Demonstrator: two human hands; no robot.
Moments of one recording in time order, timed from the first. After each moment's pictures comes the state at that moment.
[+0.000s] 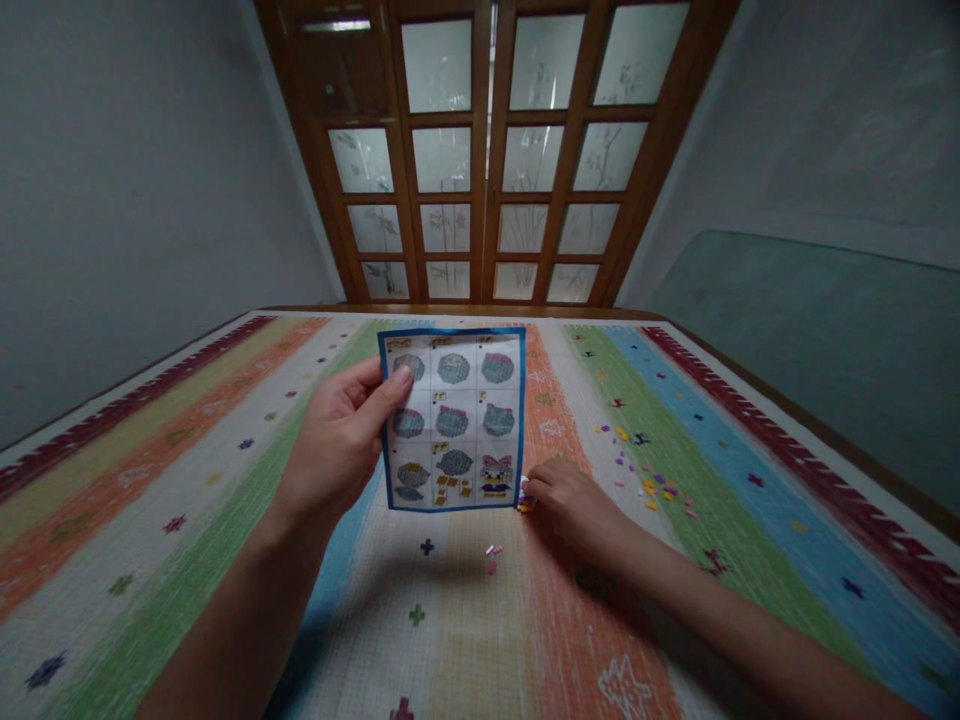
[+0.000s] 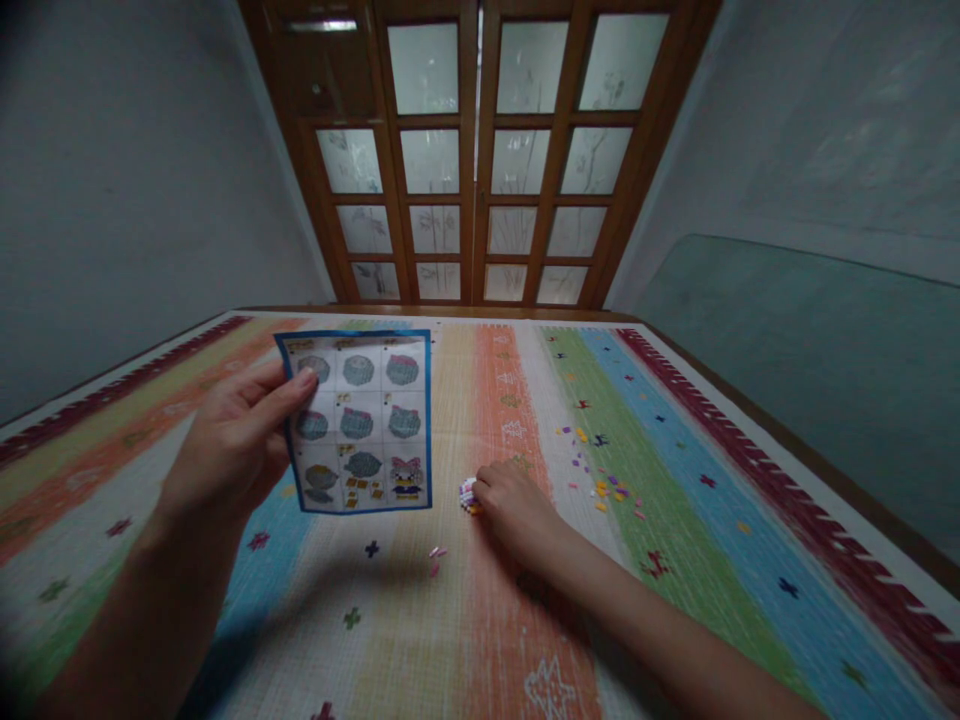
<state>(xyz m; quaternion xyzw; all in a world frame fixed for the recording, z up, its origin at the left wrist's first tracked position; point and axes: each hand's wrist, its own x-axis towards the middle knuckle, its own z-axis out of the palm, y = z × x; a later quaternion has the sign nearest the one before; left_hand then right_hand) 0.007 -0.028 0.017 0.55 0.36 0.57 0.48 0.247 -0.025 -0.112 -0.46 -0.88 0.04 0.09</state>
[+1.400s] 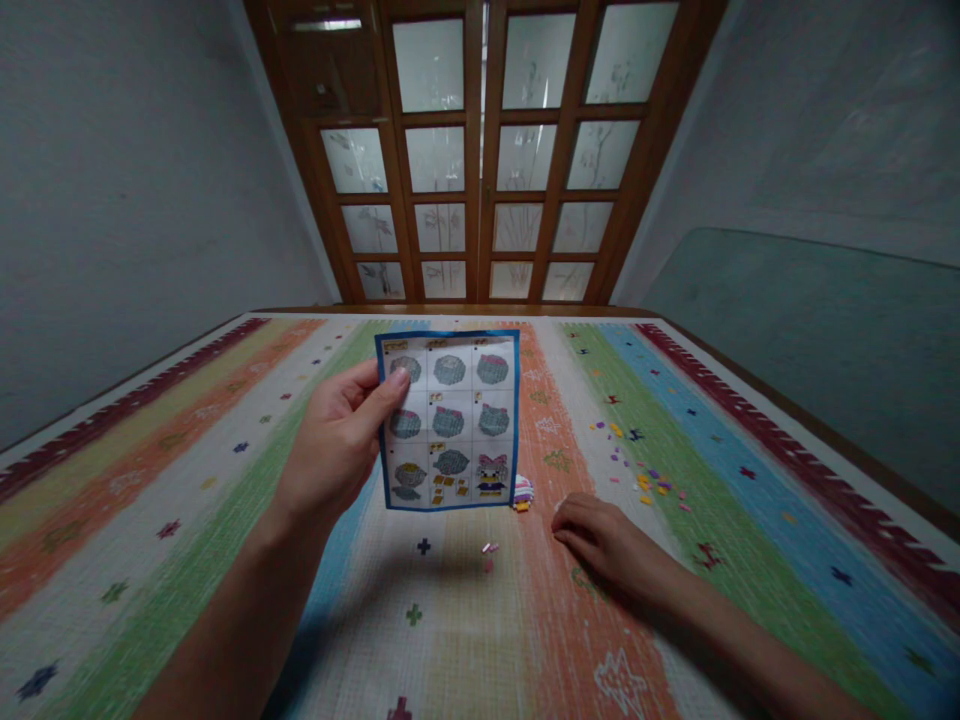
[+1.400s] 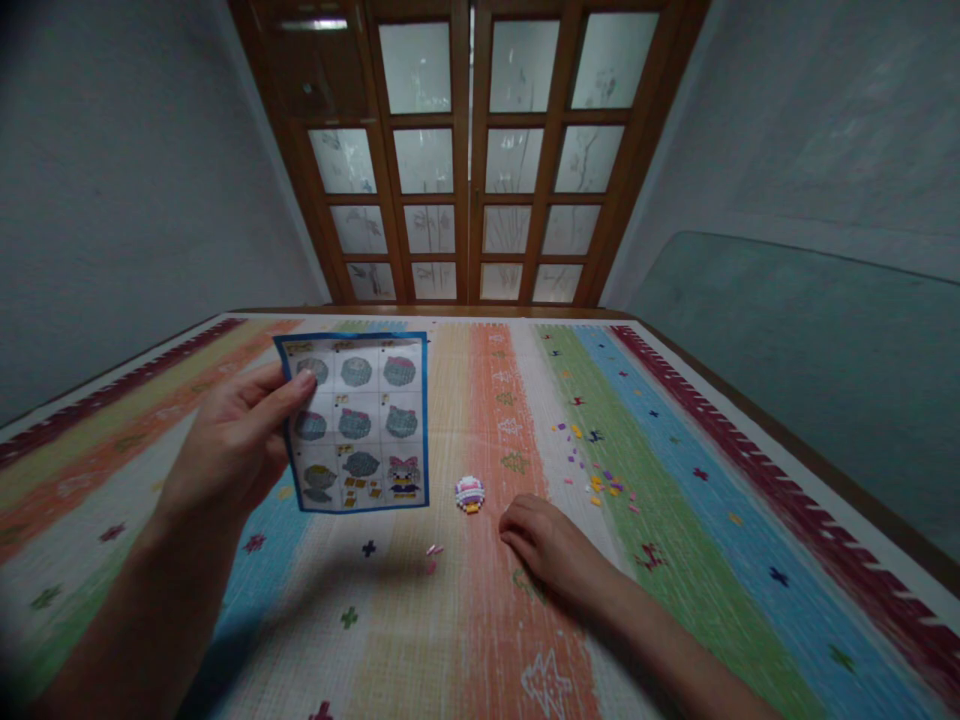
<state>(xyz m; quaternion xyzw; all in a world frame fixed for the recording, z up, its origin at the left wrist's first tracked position) 0.009 -0.026 0.015 0.56 0.37 0.56 0.48 0.289 -0.061 -0.140 -0.48 -0.82 0.24 0.19</state>
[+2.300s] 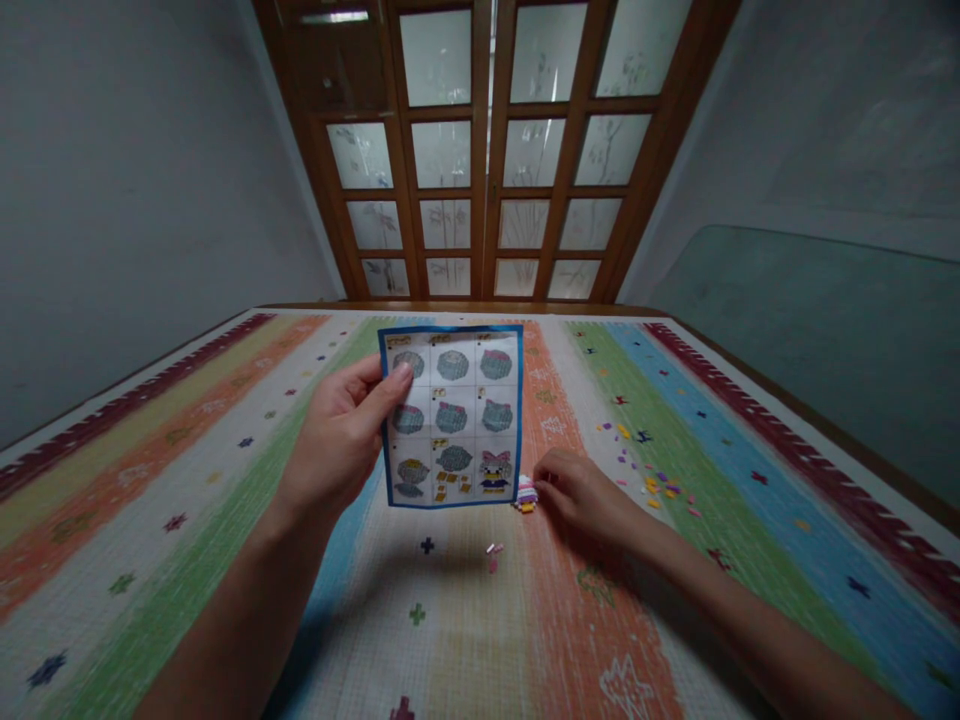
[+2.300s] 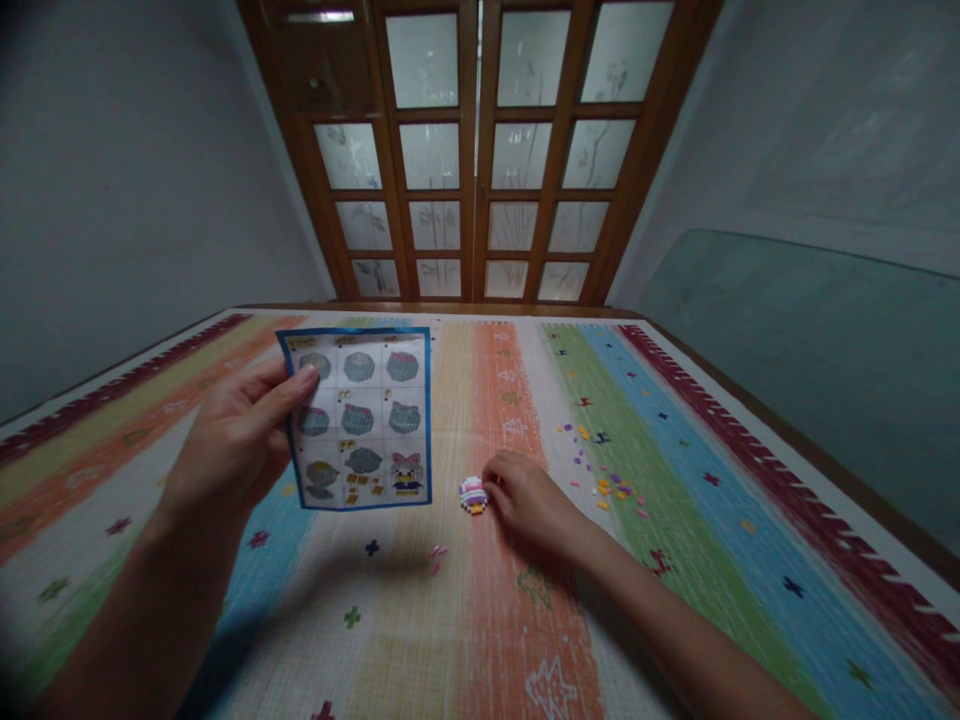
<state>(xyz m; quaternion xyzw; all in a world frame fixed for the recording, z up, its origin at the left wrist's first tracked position) 0.009 -0.025 0.016 0.55 0.37 0.57 0.48 0.264 -0.017 -0.118 -0.48 -0.83 0.17 0.22</state>
